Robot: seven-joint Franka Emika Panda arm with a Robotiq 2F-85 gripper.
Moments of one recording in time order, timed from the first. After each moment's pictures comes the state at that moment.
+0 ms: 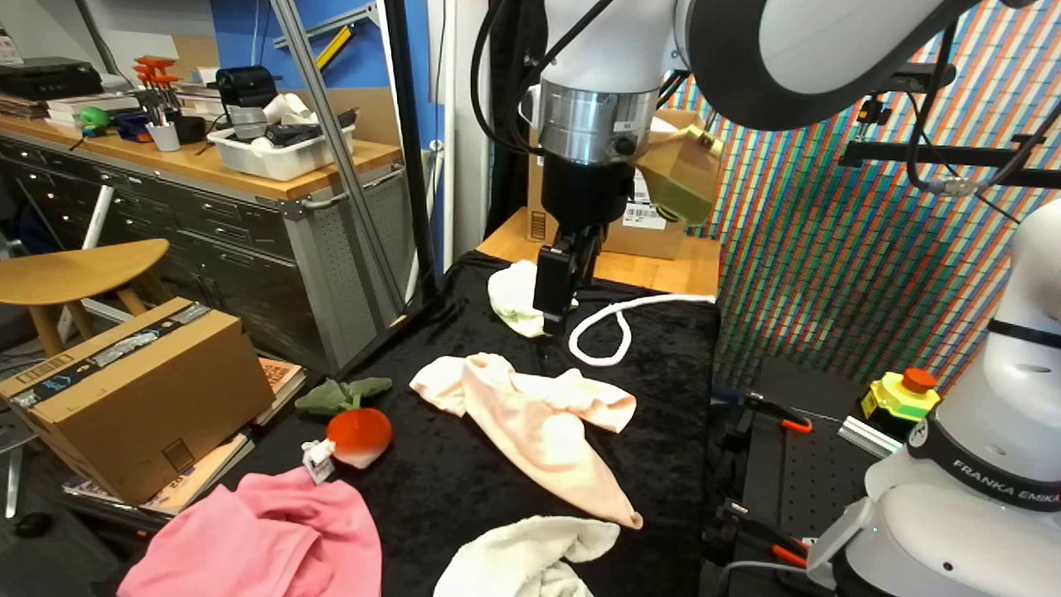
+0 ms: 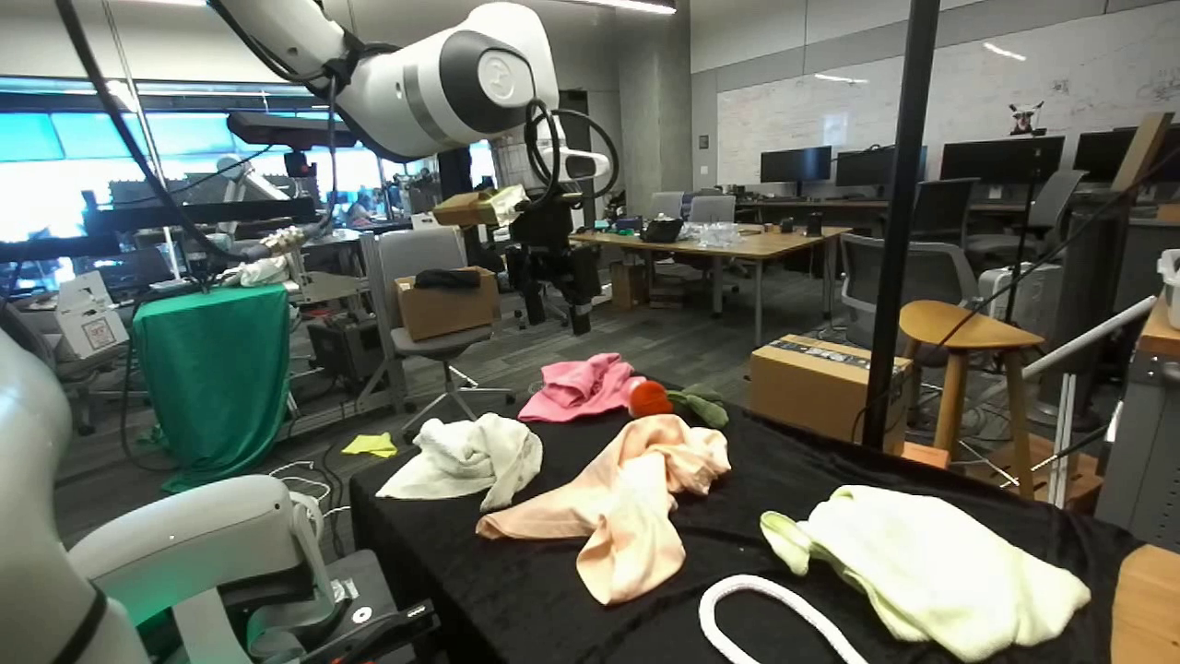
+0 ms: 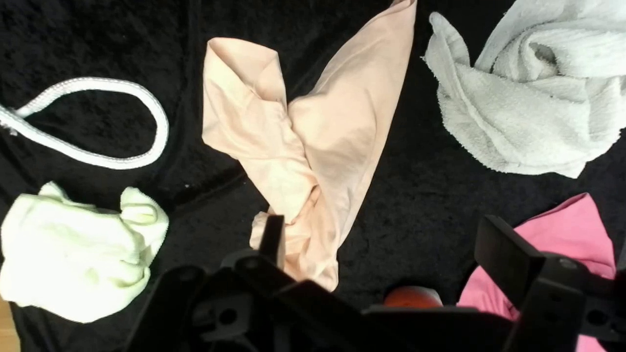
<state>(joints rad) 0.13 -0.22 0.29 -2.35 -0.04 2.18 0.29</state>
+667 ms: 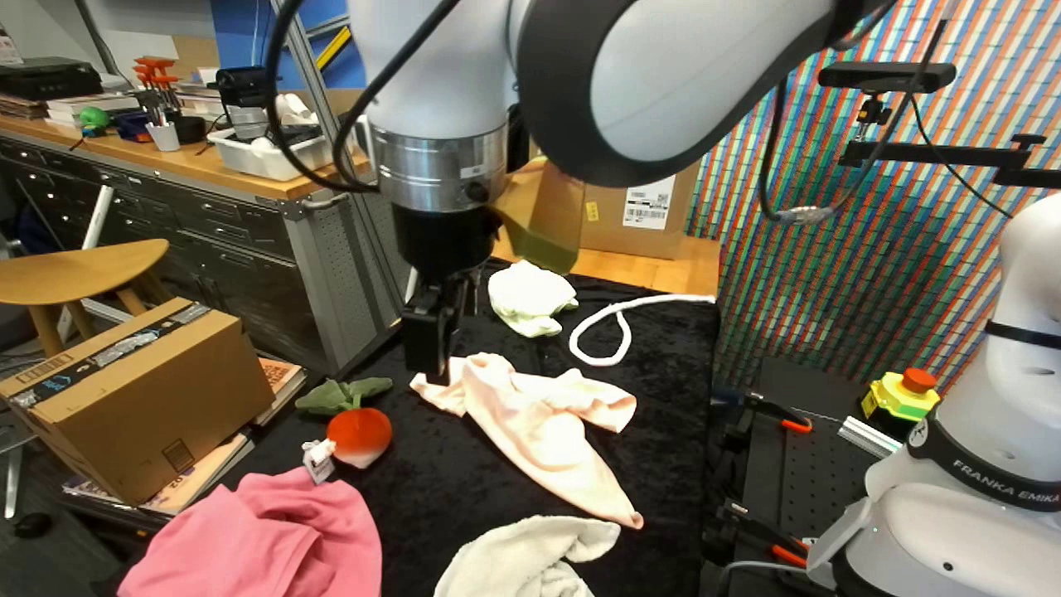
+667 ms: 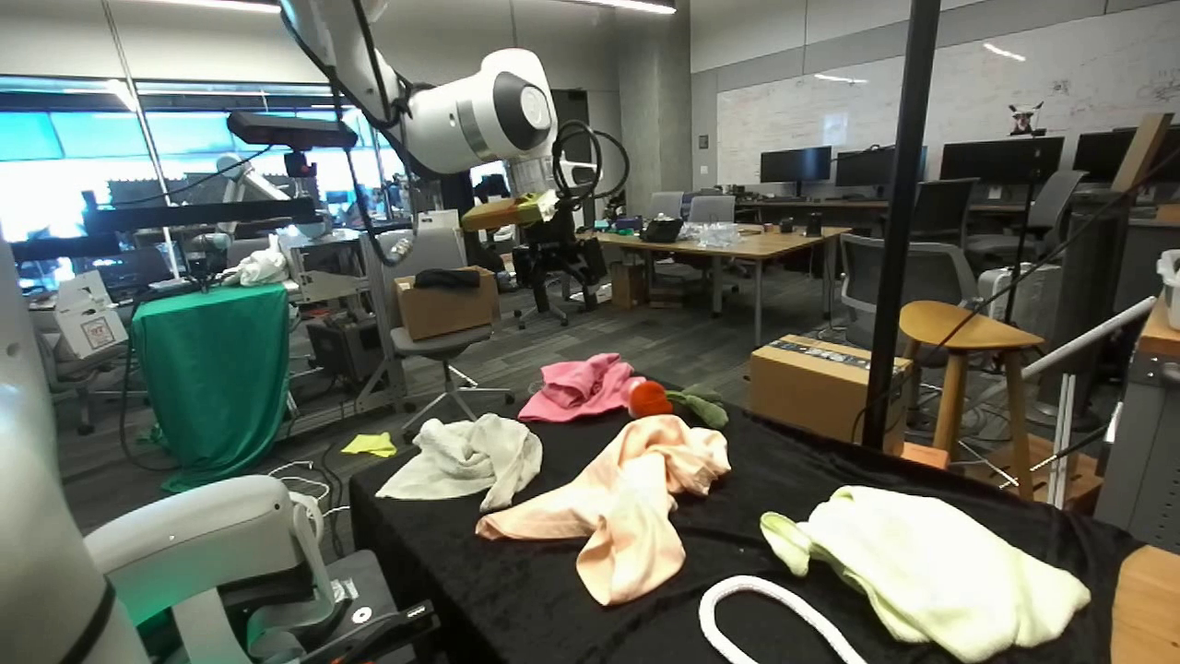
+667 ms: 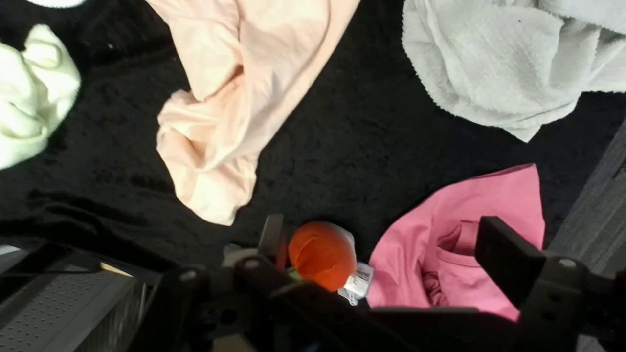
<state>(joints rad) 0.25 0.13 0.32 -2.00 -0.24 2.16 0.29</state>
